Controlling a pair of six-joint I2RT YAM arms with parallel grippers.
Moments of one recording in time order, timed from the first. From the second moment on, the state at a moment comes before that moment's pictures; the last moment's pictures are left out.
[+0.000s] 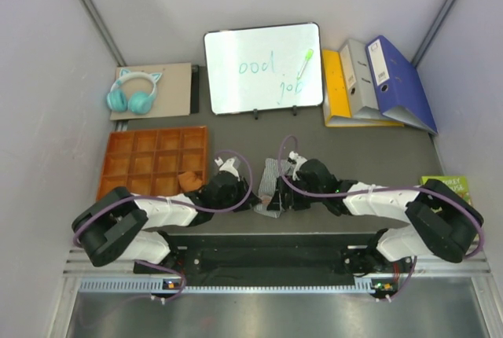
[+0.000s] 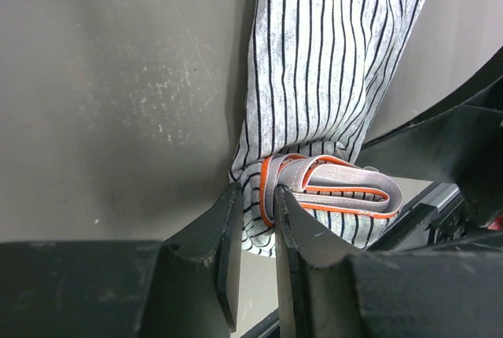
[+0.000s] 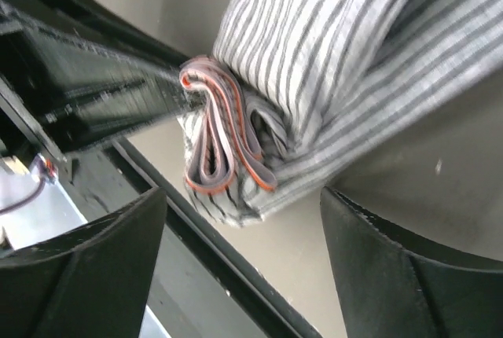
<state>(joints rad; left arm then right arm) -0.84 1.35 0.34 0.34 0.05 -0.97 0.83 1.35 0.48 0.12 -0.29 0.71</state>
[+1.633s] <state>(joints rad) -0.86 1.46 0.30 0.63 0.04 -0.85 0.74 1.53 0.62 -0.03 -0.37 0.69</state>
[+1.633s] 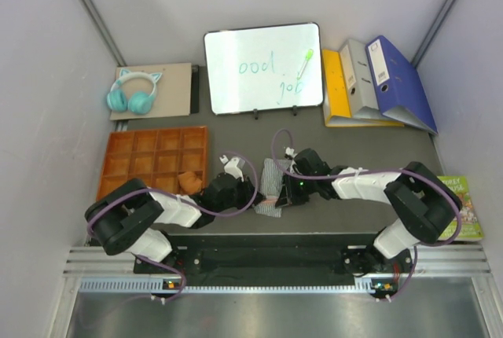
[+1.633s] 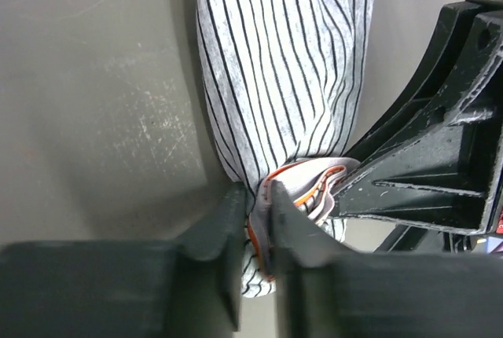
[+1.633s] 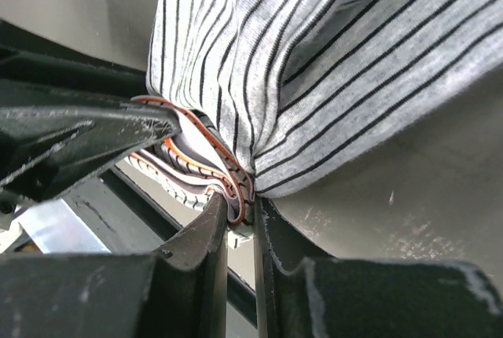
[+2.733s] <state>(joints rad) -0.71 1.59 0.56 0.23 0.44 -0.81 1.37 1.11 0.59 -0.18 0.27 0.16</state>
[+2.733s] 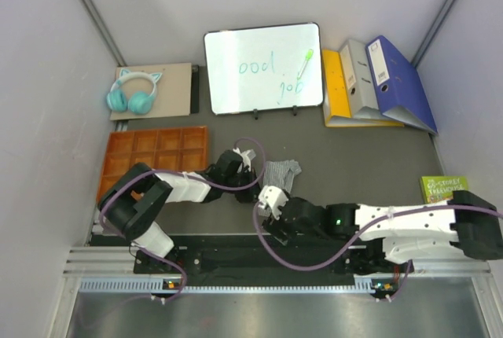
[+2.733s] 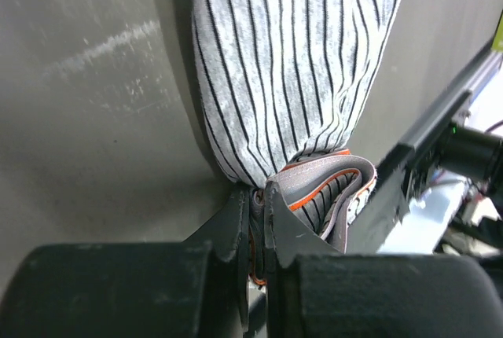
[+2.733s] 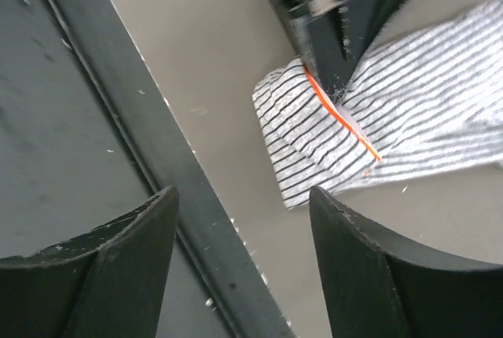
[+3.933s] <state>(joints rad) -0.64 1.72 0.70 -0.09 0.74 -0.65 1.50 1.44 0.62 0.01 0.52 -0.03</state>
